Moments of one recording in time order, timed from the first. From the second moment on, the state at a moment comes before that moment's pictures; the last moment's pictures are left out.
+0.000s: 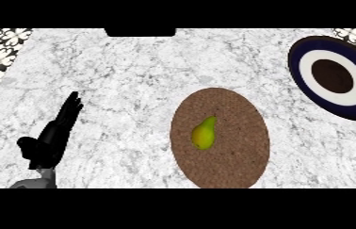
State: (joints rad) left arm -0.02 0.25 0.05 -1.36 0.06 -0.05 -0.14; right arm 0.02 -0.93 -0.78 -0.70 0.22 -0.01 -0.79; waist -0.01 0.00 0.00
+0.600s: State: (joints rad) left arm -0.09 0.23 0.06 -1.30 0.03 -0.05 -0.14; right arm -0.26 -1.03 -0.66 -0.53 0.26 0.05 -0.77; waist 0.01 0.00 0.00
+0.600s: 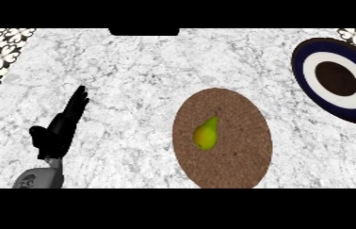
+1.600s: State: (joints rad) left arm -0.08 0.21 0.06 -1.33 0.00 -0.05 -0.13; right arm -0.70 -0.79 -0.47 -0.42 0.34 -0.10 -0.53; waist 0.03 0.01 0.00
